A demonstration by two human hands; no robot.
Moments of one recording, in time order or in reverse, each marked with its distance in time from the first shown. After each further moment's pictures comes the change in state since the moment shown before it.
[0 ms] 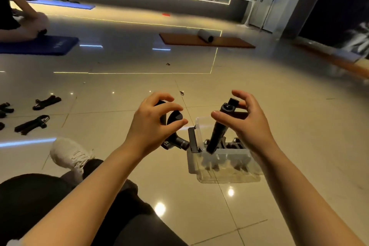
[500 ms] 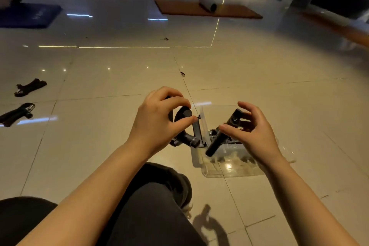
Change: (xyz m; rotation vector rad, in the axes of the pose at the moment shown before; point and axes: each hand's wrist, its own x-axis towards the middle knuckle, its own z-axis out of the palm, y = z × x) left_hand 0.044 -0.049 0.031 -0.019 -0.106 -0.065; right_hand 0.057 0.079 0.025 -0.037 -0.014 0.188
